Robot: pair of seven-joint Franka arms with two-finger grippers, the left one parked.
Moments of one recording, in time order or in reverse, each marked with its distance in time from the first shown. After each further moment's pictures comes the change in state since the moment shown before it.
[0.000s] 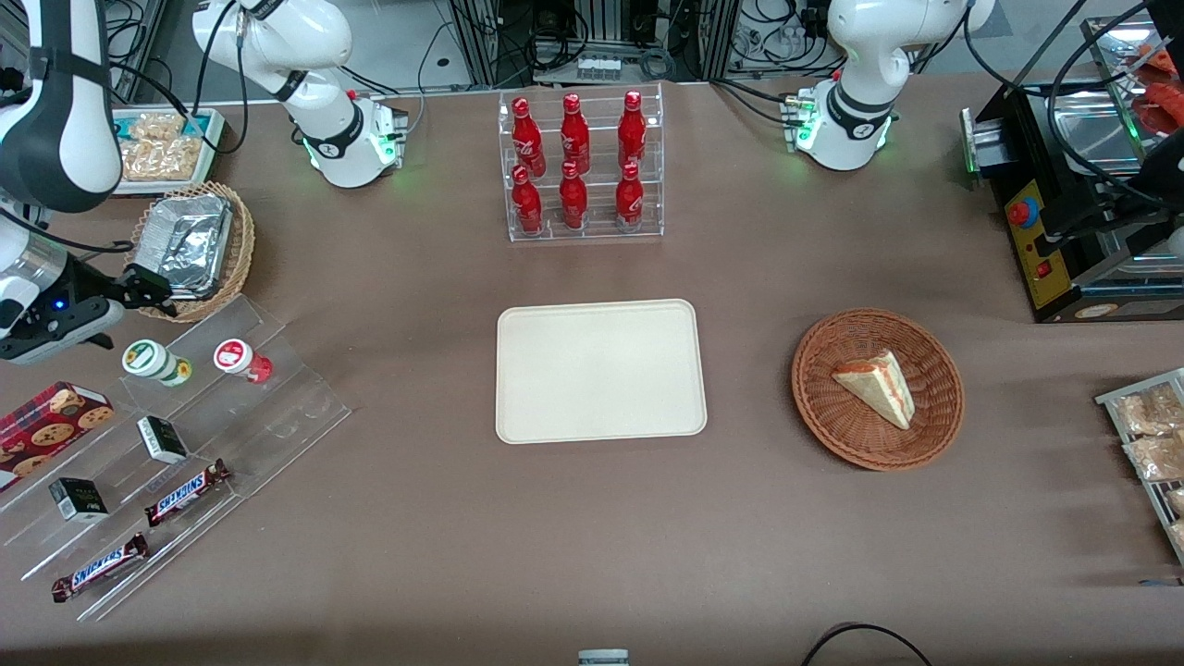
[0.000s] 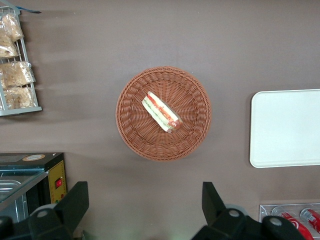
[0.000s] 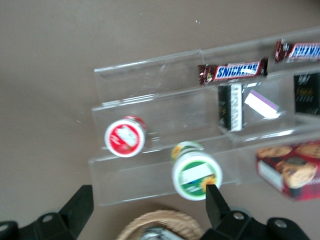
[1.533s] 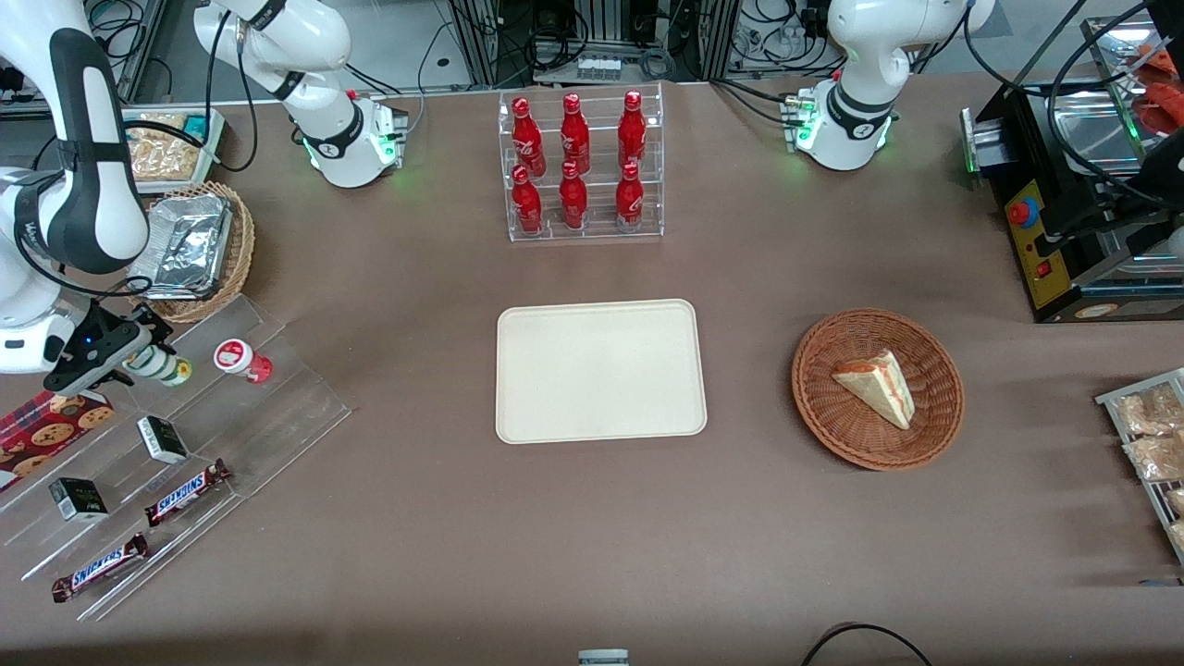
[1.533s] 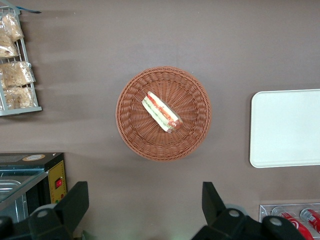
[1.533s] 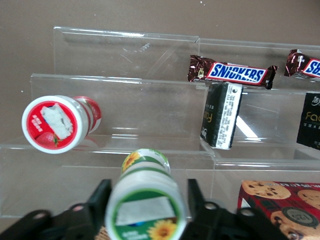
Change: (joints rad) arm -0.065 0.155 -0.001 -0.059 0.000 0.238 -0.232
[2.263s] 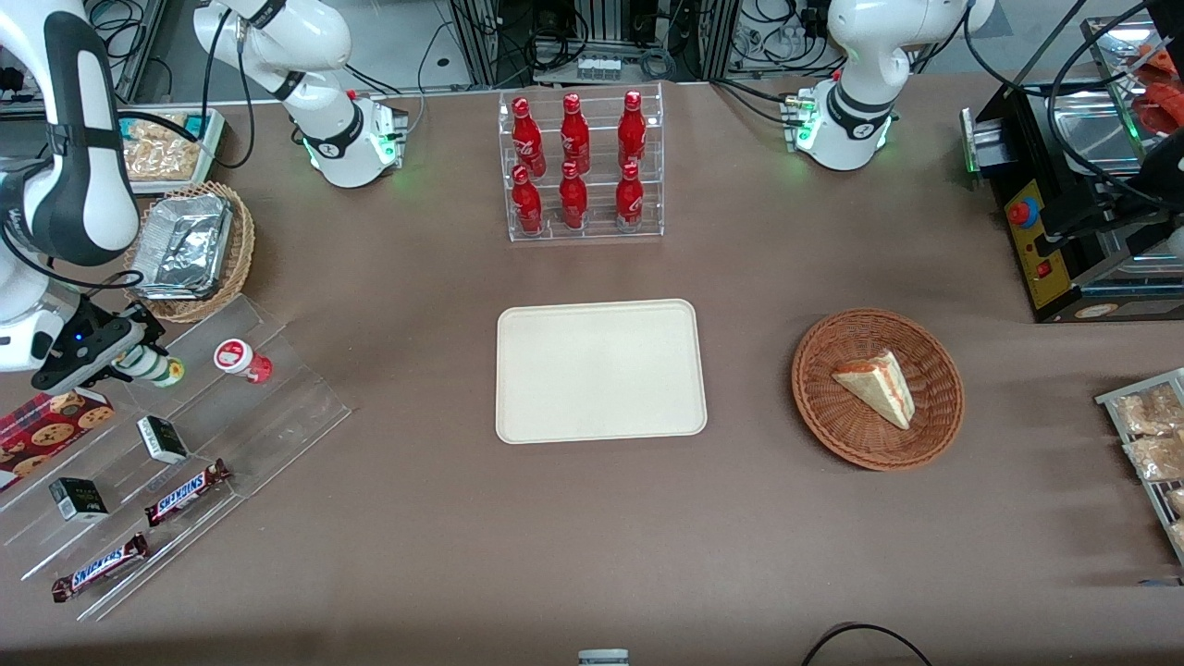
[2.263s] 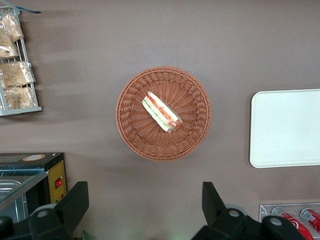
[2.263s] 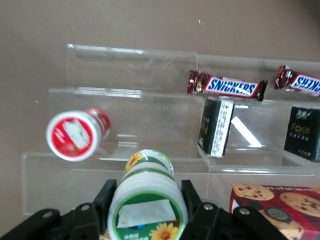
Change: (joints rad) arm 0.037 -0.031 0.013 0.081 0.000 -0.118 0.050
